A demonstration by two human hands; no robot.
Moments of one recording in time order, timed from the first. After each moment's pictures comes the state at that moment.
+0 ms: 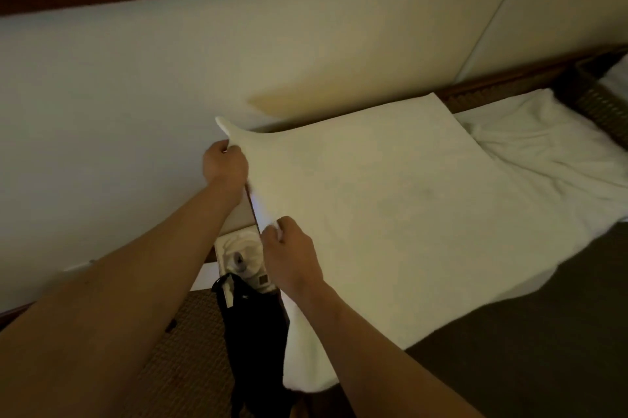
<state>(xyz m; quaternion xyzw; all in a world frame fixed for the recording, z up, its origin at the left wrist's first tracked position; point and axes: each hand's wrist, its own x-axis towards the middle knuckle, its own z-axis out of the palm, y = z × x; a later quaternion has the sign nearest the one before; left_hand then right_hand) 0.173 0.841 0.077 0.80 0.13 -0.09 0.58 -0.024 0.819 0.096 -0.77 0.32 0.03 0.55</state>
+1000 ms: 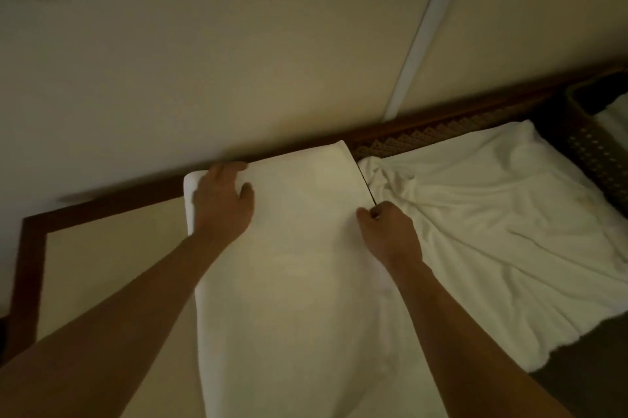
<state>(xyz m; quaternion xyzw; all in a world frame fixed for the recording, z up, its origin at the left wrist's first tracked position) 0.147 0.484 0.023 0.94 -0.16 -0.05 0.30 -0.026 0.271 0.030 -0.80 0.46 0.03 0.37</state>
